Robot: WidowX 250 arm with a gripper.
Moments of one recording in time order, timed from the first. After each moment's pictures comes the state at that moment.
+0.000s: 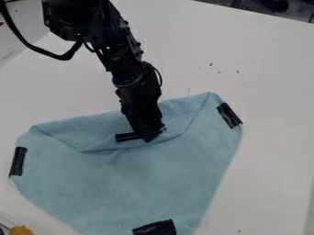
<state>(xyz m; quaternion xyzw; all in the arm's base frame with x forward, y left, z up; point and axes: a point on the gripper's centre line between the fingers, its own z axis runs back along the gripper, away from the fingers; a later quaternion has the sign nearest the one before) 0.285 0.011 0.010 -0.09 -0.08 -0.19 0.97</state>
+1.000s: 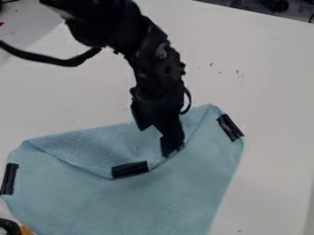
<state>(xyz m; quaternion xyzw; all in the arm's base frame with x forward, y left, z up) 0.282 -0.019 0.041 0.06 -0.14 -0.22 0.96</state>
